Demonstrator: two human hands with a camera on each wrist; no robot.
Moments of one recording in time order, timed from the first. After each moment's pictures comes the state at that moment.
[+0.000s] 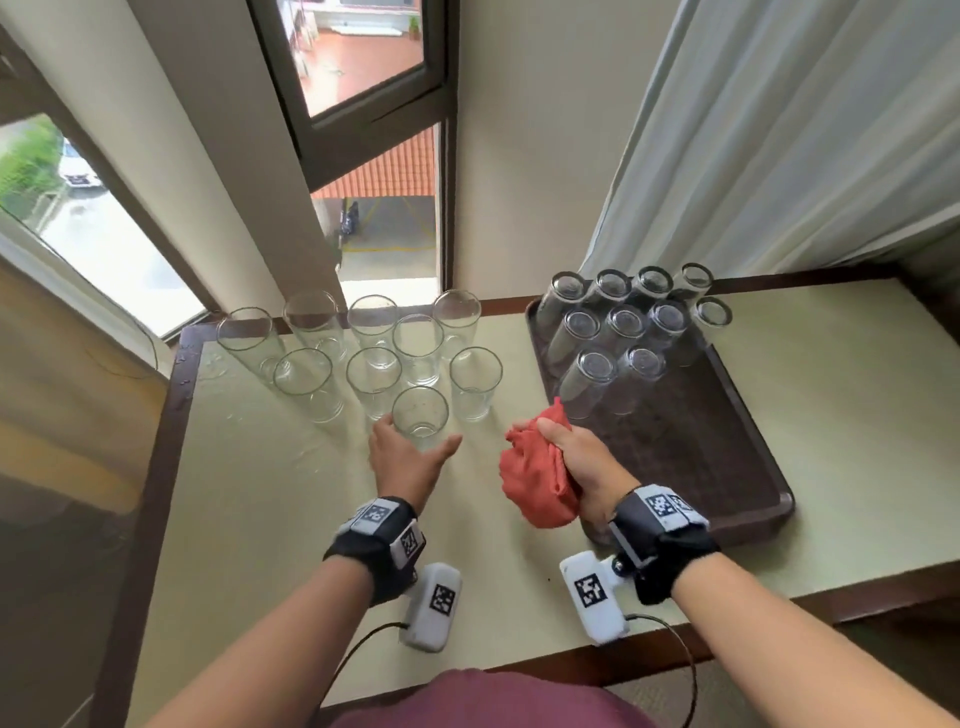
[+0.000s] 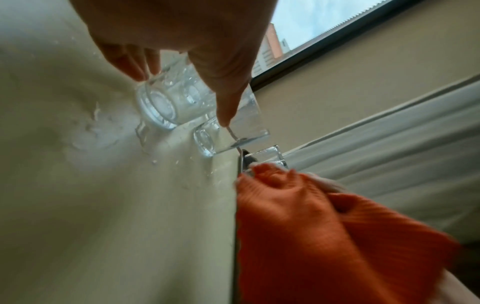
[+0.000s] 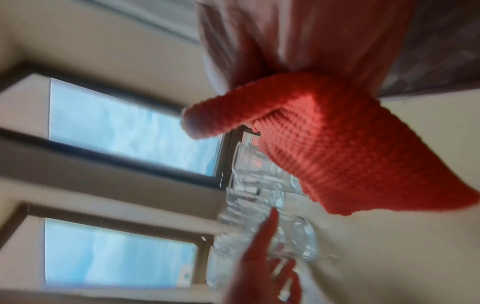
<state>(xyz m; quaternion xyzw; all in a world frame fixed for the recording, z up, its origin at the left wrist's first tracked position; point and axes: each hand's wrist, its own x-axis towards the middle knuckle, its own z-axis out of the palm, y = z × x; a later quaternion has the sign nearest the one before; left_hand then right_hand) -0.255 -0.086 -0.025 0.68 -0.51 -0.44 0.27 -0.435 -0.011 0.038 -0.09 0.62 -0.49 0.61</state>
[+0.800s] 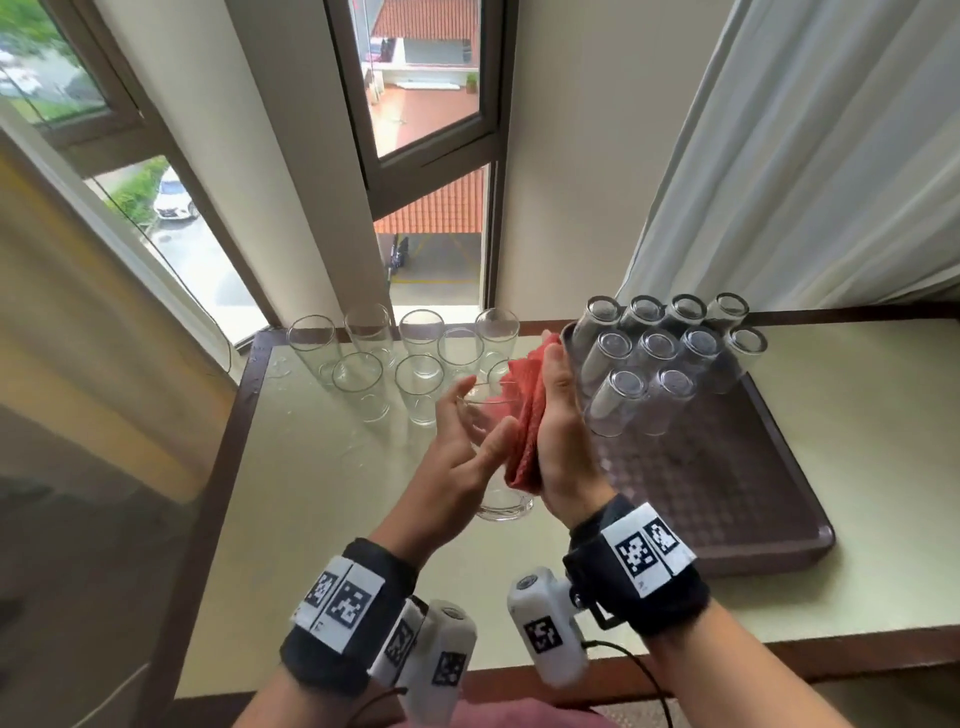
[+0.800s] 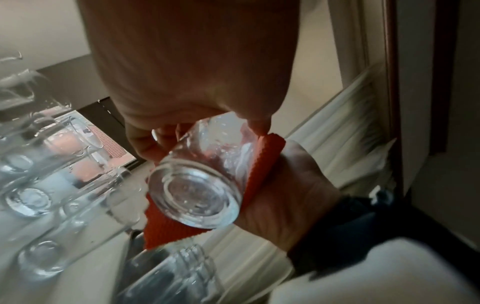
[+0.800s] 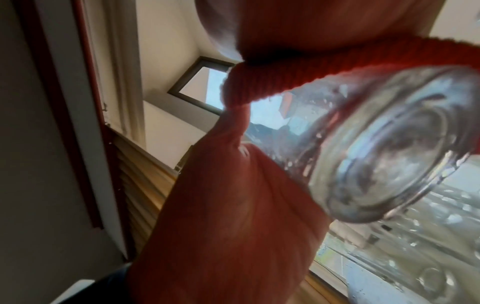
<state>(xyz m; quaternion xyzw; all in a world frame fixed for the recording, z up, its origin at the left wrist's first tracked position) -0.235 -0.021 0.112 0.39 -0.63 -0.58 0.34 -0.348 -0.014 0.135 -0.24 0.50 -0.64 0.52</state>
